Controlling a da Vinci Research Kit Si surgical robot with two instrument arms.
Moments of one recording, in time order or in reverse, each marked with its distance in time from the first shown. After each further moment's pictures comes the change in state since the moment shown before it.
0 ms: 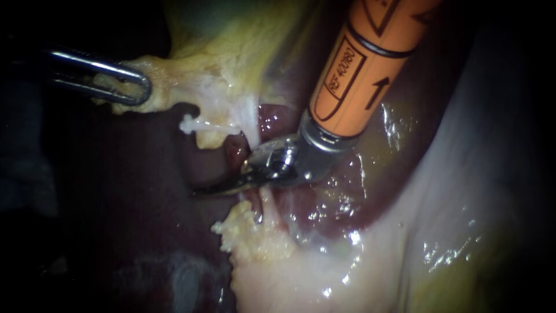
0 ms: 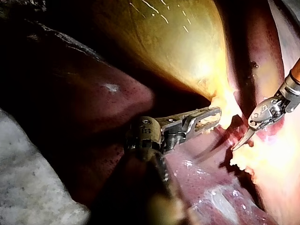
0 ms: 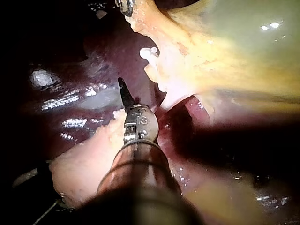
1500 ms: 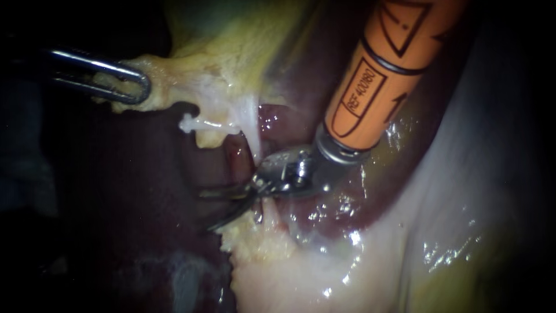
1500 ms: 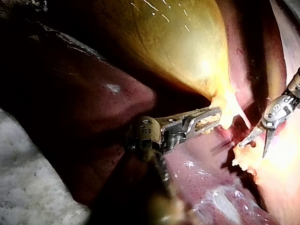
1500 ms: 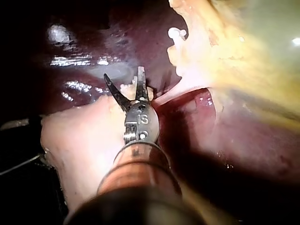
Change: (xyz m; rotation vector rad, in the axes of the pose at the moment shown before) right arm -0.002 -0.002 -0.003 -0.137 0.165 -0.347; left arm 0.000 -0.001 0.000 -0.002 -0.002 0.002
